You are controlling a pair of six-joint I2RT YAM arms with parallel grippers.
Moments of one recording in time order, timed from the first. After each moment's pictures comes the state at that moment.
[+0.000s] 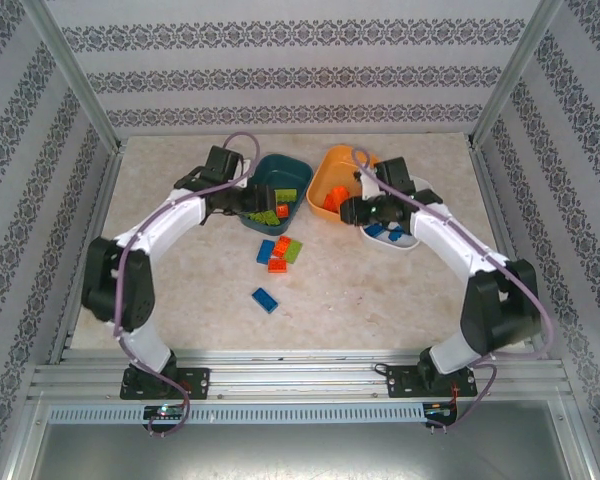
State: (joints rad) left arm -0.31 1.78 1.41 -0.56 0.29 -0.39; right arm 0.28 1.58 1.21 -0.52 -0.35 0.24
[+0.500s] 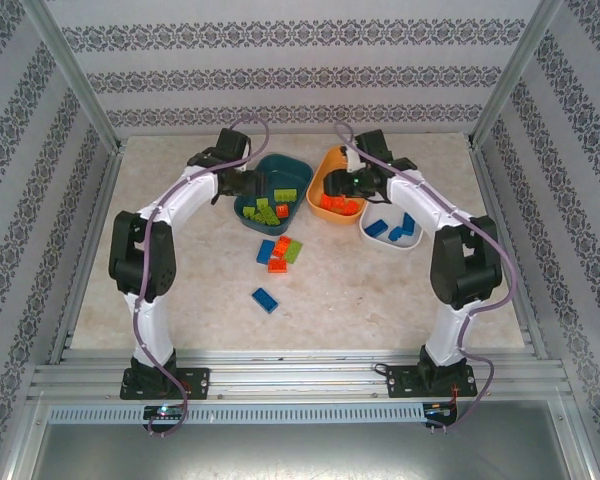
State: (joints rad) left arm -0.27 2.00 1.69 -0.67 -0.01 -0.24; right arm 0.33 1.88 1.55 -0.57 -0.27 0.26
